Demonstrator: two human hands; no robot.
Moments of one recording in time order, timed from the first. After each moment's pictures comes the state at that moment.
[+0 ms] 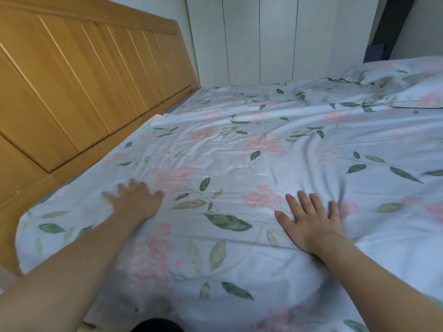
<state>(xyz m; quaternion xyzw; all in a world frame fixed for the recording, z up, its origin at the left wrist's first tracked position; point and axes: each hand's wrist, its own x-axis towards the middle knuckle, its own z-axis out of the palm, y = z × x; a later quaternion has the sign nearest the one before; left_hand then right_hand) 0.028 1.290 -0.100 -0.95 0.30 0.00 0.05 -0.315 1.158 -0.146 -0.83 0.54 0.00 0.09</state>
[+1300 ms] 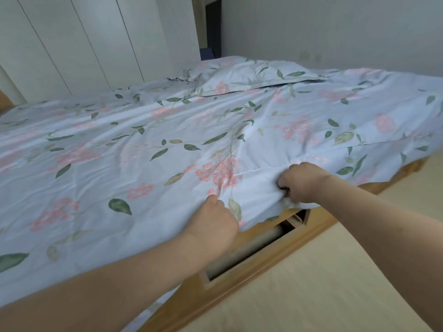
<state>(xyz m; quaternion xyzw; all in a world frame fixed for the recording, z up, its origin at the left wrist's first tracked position) -0.490 1.213 -0.127 -0.37 0.88 -0.24 0.19 -0.711 1.143 -0.117 -0.80 0.57 0.18 -0.10</state>
